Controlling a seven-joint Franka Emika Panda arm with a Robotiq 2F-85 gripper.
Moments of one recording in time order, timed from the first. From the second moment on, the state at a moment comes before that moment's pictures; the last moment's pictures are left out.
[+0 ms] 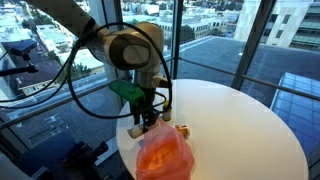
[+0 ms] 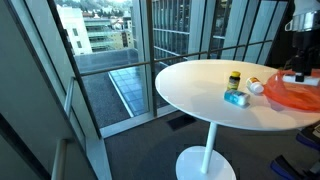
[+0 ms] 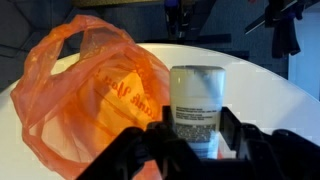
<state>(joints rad) -0.11 -0.08 -0.13 -2.52 -0.16 2.18 -0.04</state>
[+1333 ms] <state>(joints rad) -0.16 -0.12 -0.15 -2.49 -0.19 2.26 -0.02</state>
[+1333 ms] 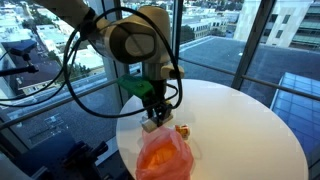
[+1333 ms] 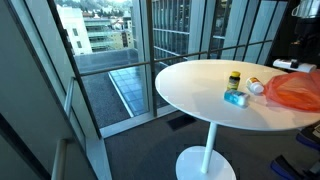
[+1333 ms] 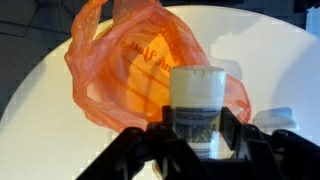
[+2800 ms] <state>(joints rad) -0.07 -0.01 -0.07 -2.42 -0.19 2.29 -0.02</state>
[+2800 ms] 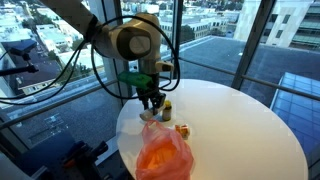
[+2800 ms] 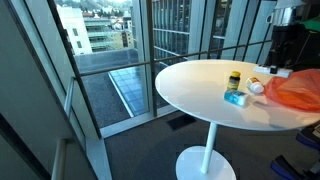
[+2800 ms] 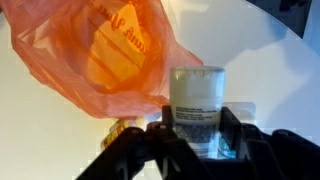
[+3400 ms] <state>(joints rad) 0.00 0.11 0.00 -2.32 -0.19 2.30 -0.09</state>
